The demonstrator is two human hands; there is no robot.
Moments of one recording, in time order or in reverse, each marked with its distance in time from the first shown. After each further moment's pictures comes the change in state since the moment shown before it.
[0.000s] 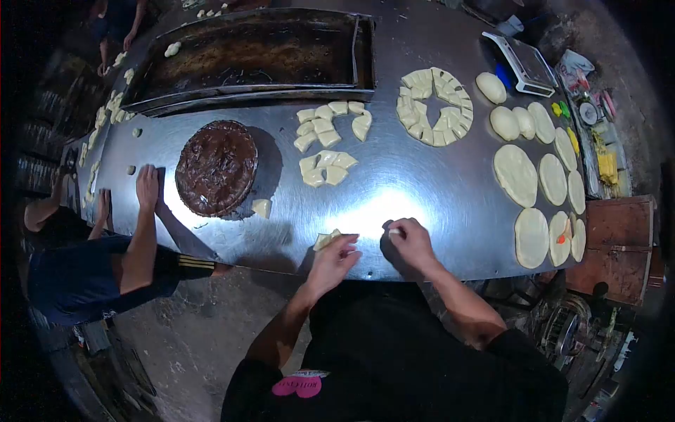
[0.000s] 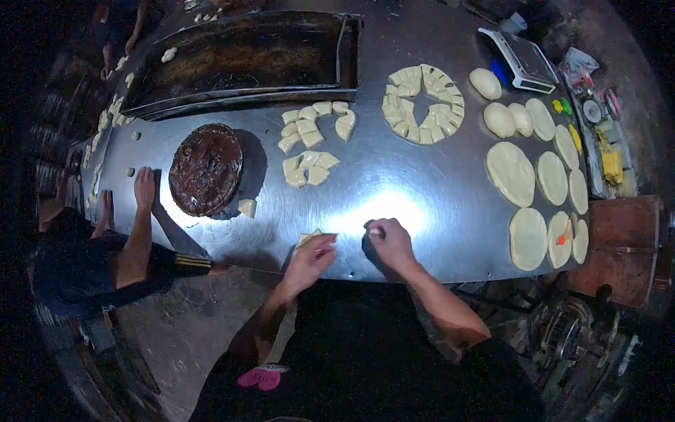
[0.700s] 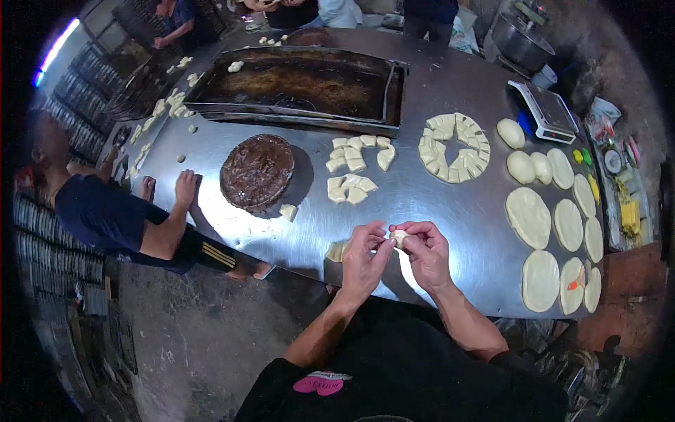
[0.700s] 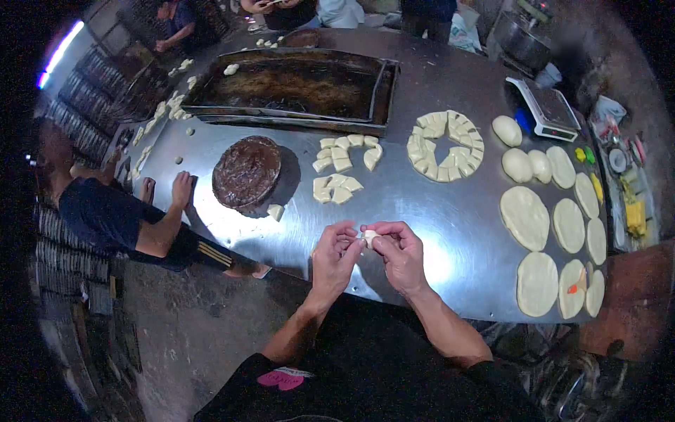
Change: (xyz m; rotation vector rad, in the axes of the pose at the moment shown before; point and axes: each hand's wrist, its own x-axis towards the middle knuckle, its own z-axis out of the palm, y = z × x) left_hand -0.006 0.115 0.071 -0.312 0.470 0.358; right_hand -0.014 -0.074 -0.058 1.386 -0.192 -0.150
